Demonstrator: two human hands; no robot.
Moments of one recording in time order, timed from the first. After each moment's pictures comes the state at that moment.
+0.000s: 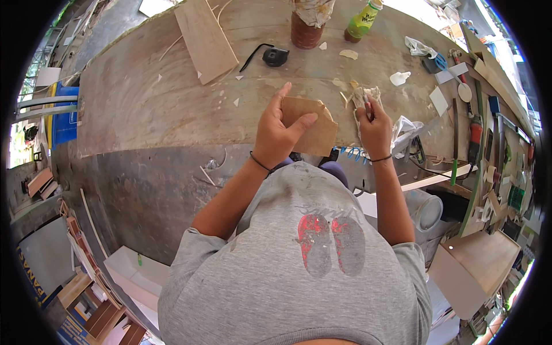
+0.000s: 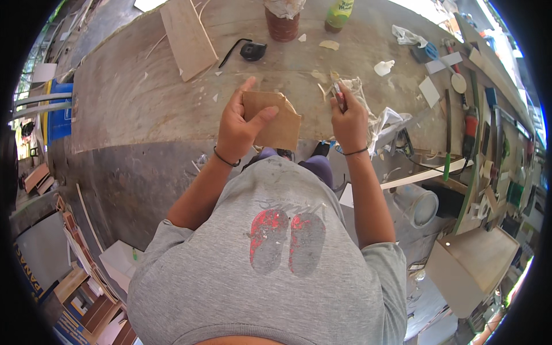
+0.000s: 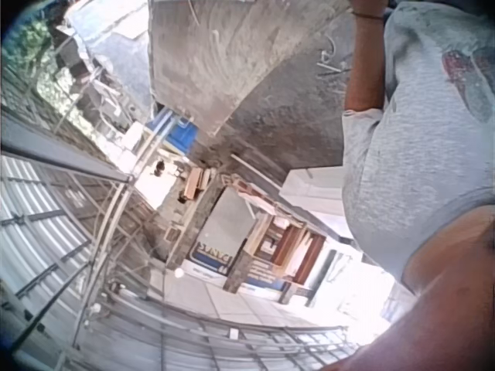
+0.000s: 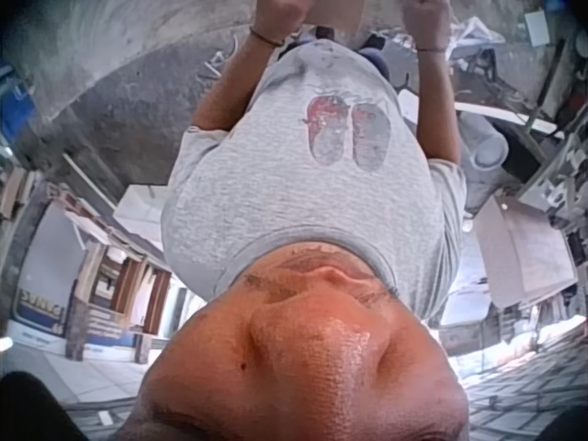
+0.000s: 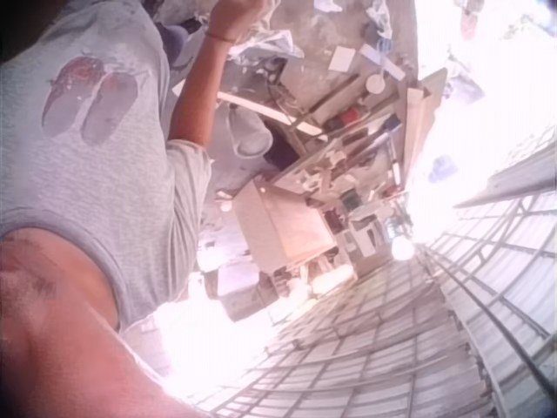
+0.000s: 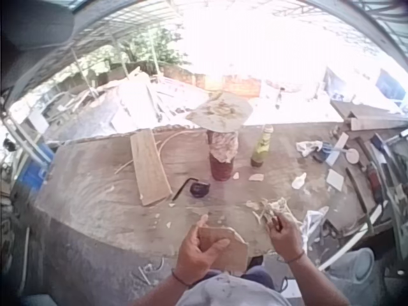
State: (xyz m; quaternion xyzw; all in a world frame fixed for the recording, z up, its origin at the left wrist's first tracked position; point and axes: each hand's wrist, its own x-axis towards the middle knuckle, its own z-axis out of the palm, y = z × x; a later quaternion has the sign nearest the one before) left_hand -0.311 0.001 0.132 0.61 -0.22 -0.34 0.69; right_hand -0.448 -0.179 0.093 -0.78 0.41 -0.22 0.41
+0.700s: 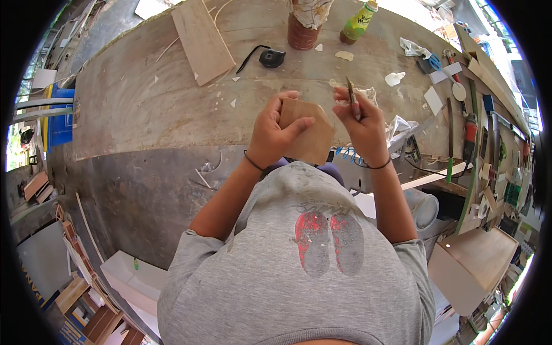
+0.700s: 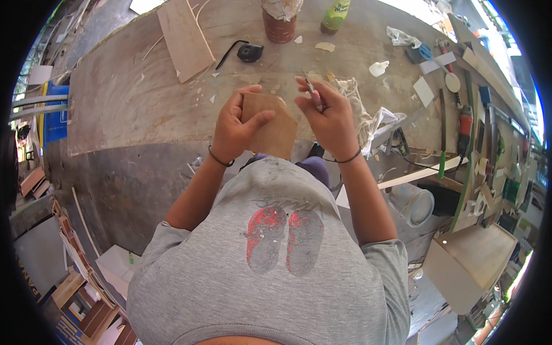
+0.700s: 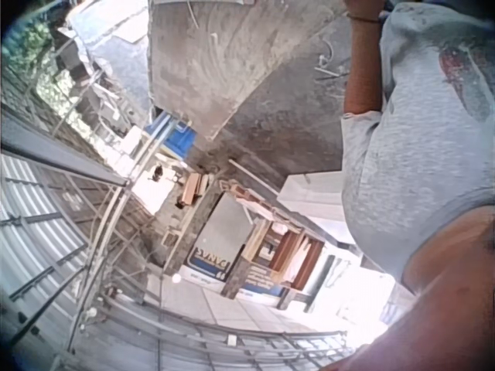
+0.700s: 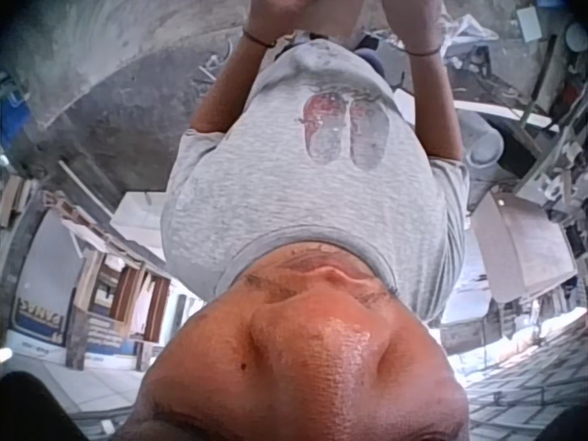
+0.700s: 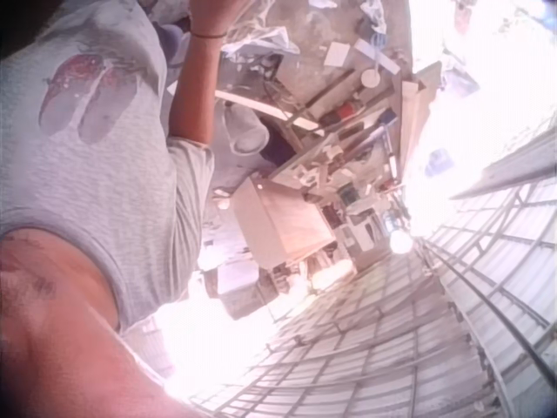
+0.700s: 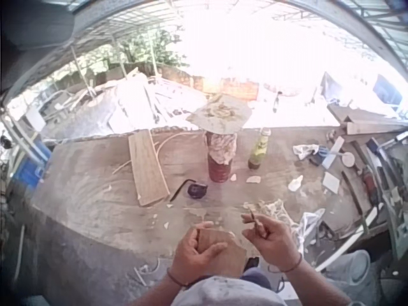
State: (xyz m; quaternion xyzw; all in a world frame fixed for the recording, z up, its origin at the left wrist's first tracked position) left_hand -0.305 0.006 0.134 0.63 -0.25 -0.34 0.65; right_hand -0.427 -0.150 0.157 -0.78 0.32 -0.22 0.49
